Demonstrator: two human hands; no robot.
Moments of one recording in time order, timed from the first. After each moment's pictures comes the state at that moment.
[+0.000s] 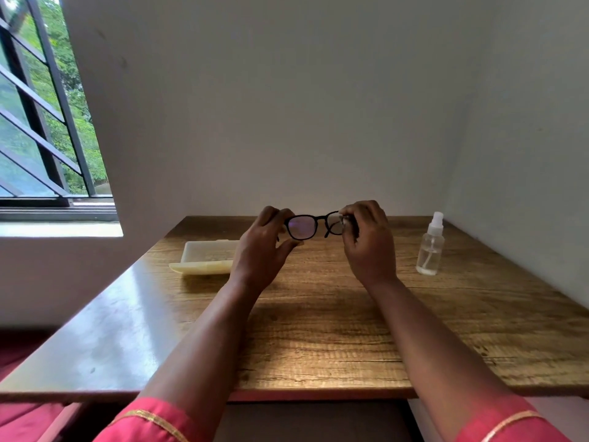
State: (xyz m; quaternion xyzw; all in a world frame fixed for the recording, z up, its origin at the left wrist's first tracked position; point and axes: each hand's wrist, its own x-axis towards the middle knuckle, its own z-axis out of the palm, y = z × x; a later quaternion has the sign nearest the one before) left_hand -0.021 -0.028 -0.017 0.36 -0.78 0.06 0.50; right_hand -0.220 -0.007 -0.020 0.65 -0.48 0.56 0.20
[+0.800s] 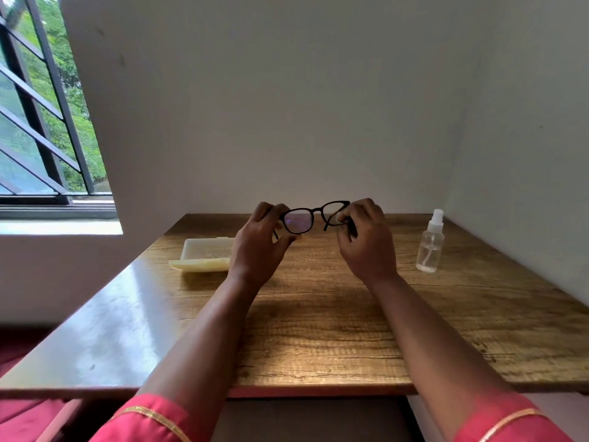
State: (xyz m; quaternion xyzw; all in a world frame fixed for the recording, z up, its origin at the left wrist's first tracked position) left_hand -0.019 -0.029 -0.018 0.36 -0.77 0.06 0.53; right_hand -0.220 -0.007 -0.019 0.67 -0.48 0.53 0.21
